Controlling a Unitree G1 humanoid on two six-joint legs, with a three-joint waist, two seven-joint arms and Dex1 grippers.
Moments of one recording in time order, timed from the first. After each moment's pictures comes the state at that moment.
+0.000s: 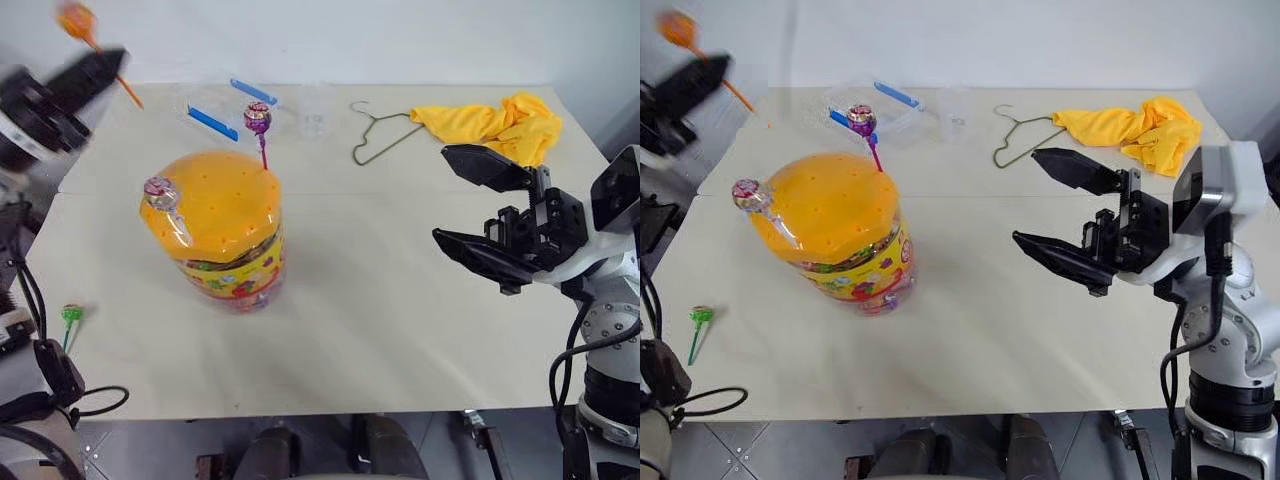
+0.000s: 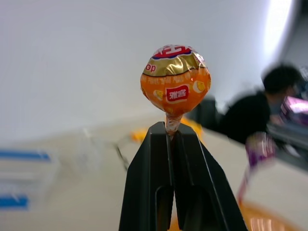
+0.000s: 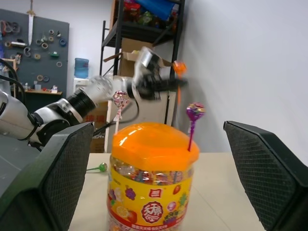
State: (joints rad) left arm -0.82 0.97 0.55 0.20 -0.86 0.81 -0.78; right arm -0.46 -0.60 -0.27 -0.40 1.02 0.39 1.04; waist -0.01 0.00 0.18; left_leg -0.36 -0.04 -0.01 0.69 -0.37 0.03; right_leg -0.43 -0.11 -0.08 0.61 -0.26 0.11
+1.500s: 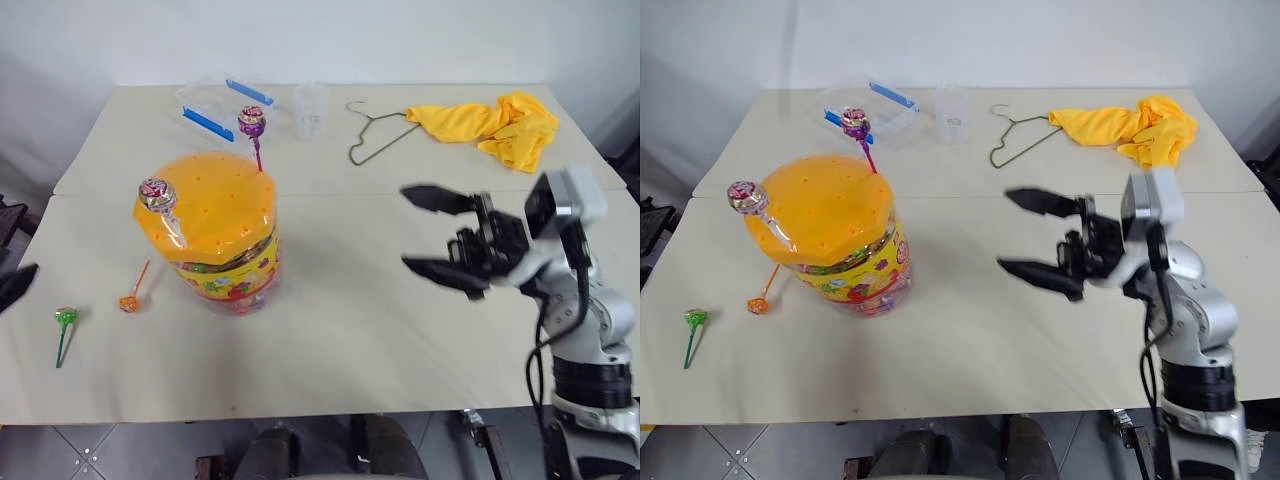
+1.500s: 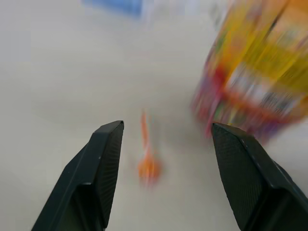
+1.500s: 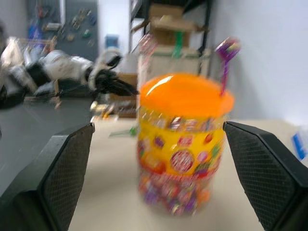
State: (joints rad) left arm 0.19 0.85 1.12 -0.14 -0.83 0.69 -1.00; right arm -0.49 -0.53 -0.17 -0.25 0.90 0.40 1.18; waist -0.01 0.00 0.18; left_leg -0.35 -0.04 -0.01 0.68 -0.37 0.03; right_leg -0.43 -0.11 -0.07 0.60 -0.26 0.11
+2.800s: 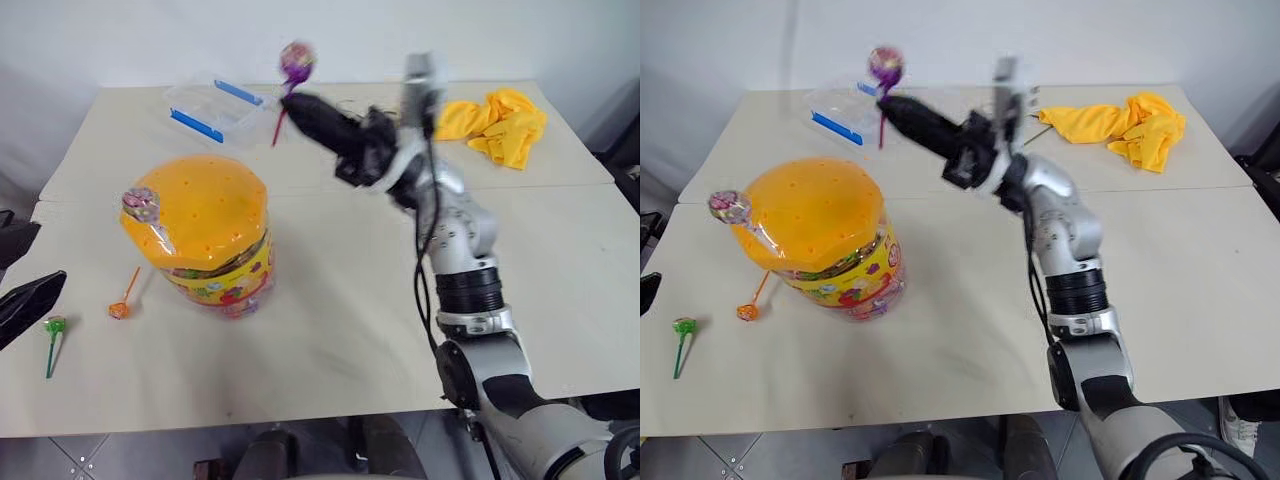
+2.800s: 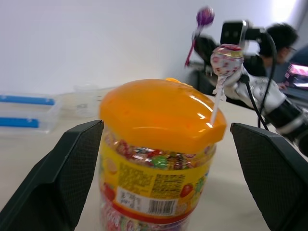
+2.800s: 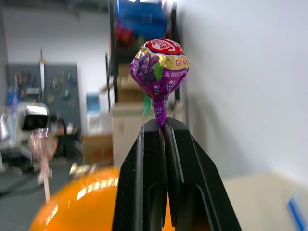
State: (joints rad) left arm 0.16 0.83 1.02 -0.26 -1.09 0.58 -1.12; right arm -0.98 -0.18 -0.11 0.15 0.74 0.36 1.03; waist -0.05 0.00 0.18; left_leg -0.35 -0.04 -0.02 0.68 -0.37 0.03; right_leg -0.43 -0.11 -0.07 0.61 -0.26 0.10
